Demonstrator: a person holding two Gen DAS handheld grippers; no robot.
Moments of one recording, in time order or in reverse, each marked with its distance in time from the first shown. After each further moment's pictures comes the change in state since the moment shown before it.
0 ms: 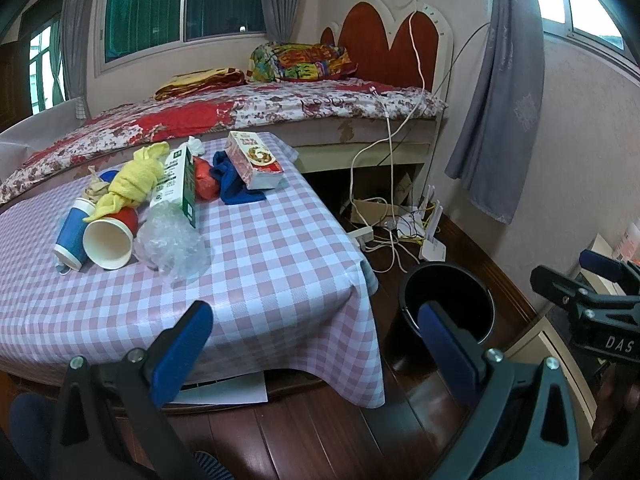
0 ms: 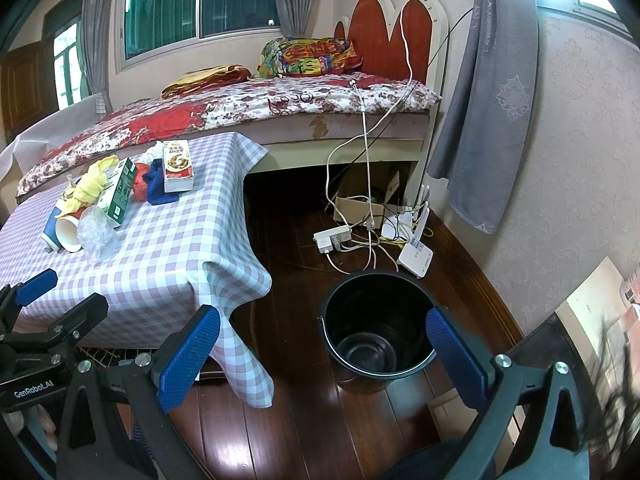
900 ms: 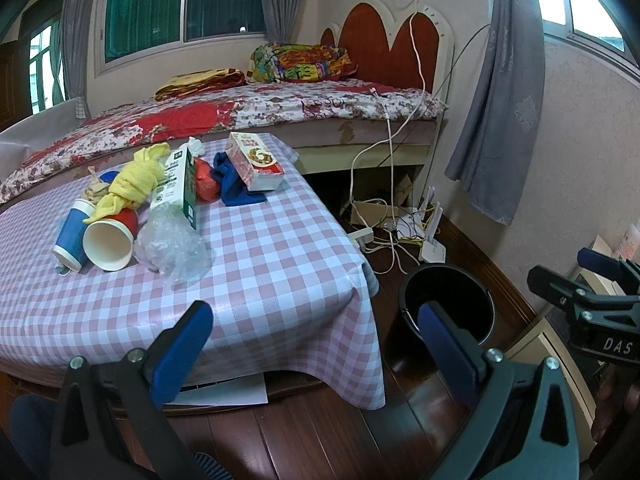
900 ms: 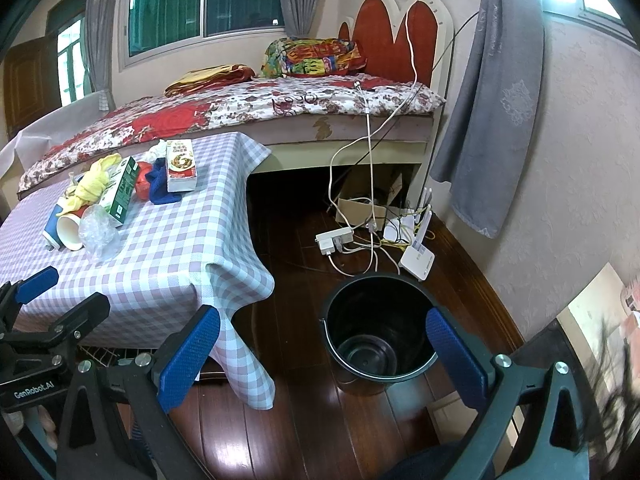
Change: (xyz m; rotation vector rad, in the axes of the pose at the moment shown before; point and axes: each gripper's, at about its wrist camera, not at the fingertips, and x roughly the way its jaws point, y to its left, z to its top) left arm 0.000 0.001 0.002 -0.007 0.000 -0.001; right arm 0.005 -0.003 0.006 -0.002 0.001 0.002
